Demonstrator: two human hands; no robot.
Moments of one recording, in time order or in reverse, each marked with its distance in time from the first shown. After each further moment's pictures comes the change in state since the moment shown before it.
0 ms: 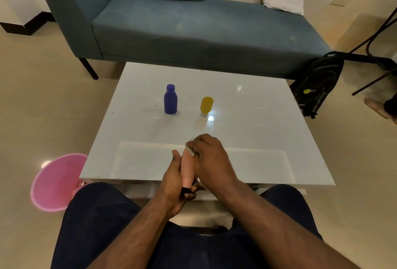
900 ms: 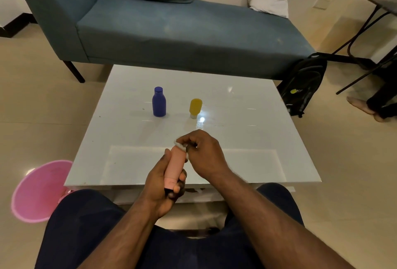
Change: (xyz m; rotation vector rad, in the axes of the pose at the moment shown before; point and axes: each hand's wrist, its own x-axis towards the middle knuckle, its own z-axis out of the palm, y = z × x) left_hand -0.002 0.011 -0.002 -0.121 -0.056 0.032; right_hand 0.015 0.001 -0.021 0.317 0.017 0.151
